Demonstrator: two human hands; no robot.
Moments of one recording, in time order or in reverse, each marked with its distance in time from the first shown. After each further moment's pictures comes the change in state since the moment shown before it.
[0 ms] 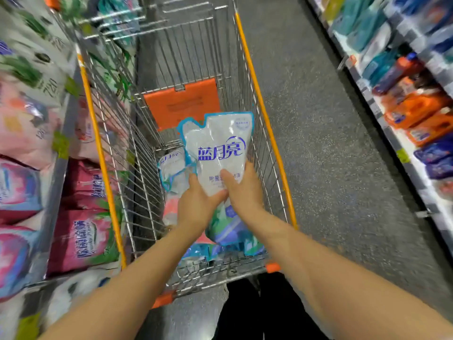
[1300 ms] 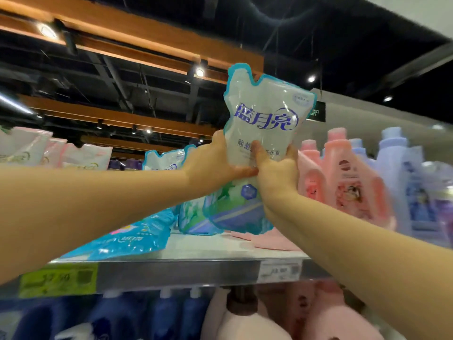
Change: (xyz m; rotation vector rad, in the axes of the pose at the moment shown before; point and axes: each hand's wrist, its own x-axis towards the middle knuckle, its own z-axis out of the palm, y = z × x) left_hand -0.676 -0.190 -0.672 0.427 1.633 -0.133; right_hand -0.808 -0.455 0.265 0.884 -1.223 -0.997
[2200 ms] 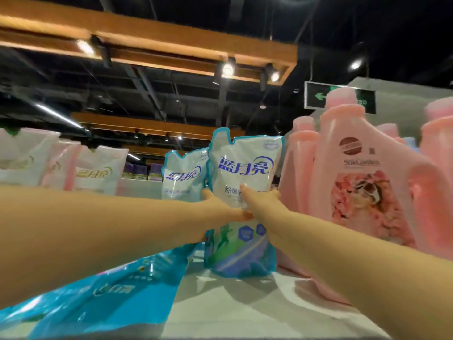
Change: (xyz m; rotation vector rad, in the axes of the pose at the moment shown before) left_hand 0.054 -0.134 0.085 -0.151 -0.212 -0.654; right_hand 0.068 0.146 0.090 -0.337 -0.290 0.439
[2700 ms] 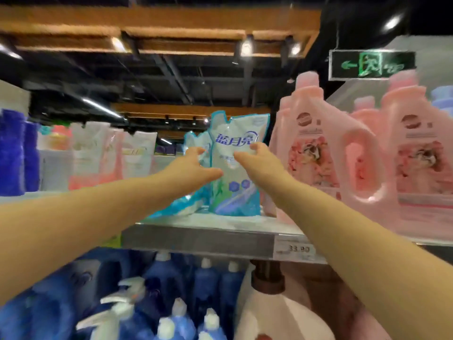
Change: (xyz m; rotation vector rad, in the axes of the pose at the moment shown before) left_hand -0.154 0.021 -0.026 0.116 0.174 0.179; right_hand -0.118 -0.020 -0.094 -0.163 -0.315 -0.352
